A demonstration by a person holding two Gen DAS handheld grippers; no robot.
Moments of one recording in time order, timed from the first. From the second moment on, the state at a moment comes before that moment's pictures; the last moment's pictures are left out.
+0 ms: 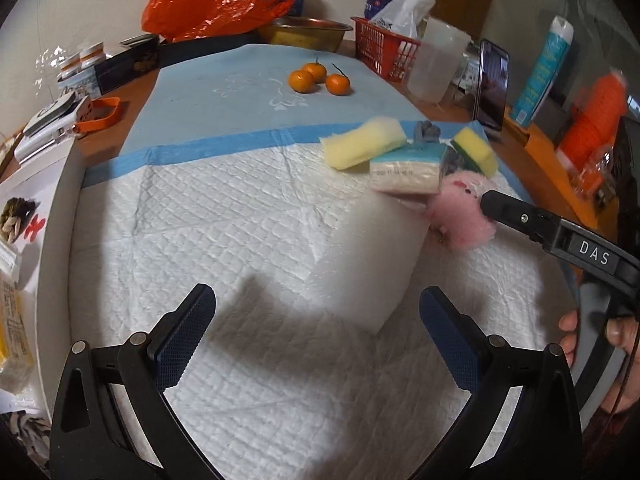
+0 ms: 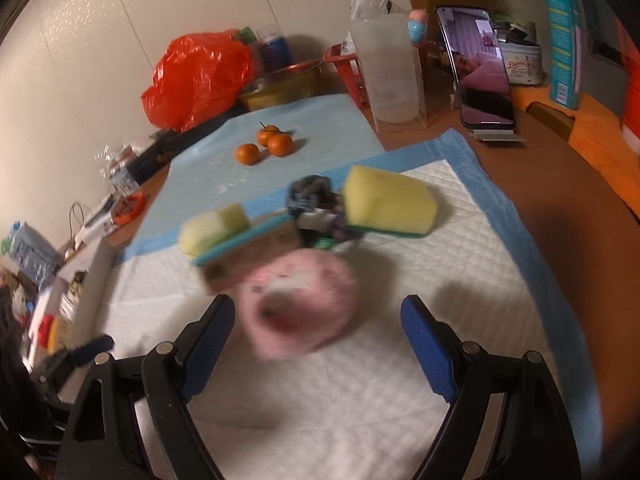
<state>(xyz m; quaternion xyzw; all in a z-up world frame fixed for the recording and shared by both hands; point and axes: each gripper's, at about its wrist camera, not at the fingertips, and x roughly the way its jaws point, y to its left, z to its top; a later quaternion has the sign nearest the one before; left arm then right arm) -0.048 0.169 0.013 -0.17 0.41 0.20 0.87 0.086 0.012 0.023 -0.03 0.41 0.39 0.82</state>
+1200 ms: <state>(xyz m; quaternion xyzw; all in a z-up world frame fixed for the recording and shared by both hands) -0.069 0.168 0.050 -0.16 0.35 0.28 0.88 0.048 0.051 0.051 -0.07 0.38 0.52 0.76</state>
